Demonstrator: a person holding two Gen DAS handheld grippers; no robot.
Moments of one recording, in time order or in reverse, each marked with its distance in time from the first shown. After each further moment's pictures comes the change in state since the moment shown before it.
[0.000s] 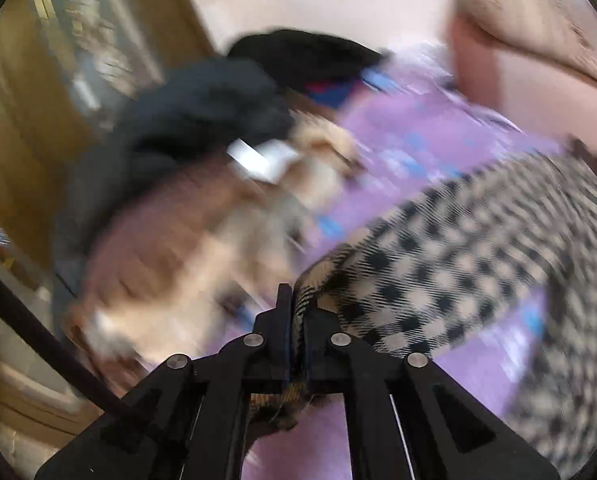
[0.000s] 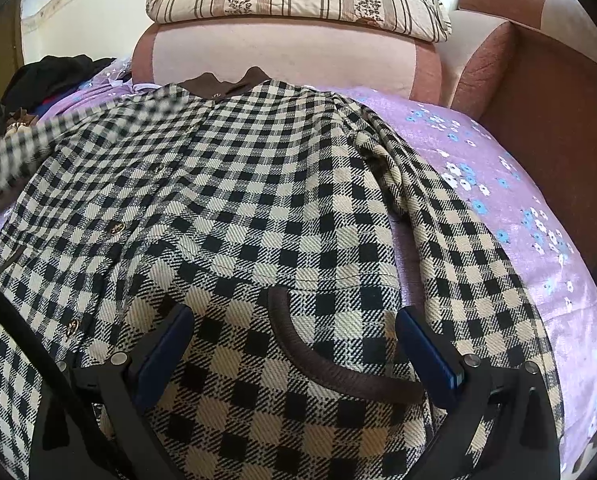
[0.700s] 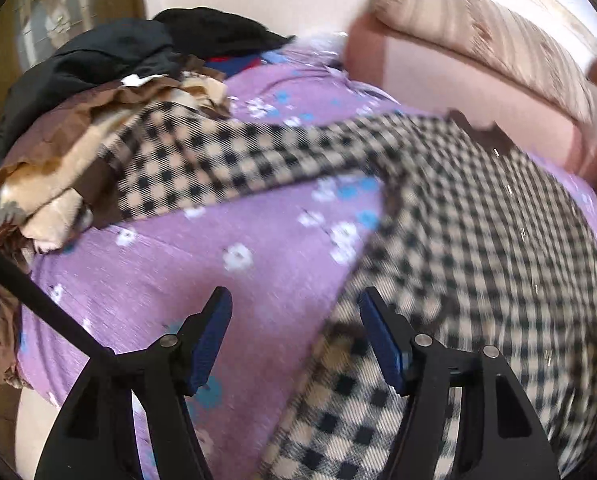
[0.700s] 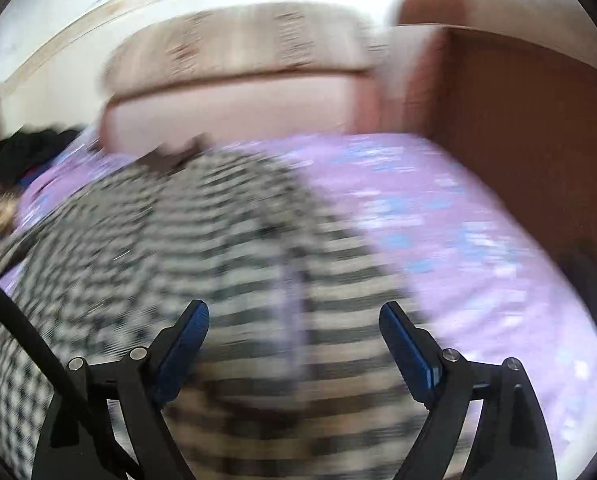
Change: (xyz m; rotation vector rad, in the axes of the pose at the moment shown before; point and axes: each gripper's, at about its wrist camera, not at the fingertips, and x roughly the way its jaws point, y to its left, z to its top) left arm -0.064 -0.063 -0.149 -0.024 -0.007 -0.425; right arm -0.062 -0.101 0.014 0.199 -0.152 -0.110
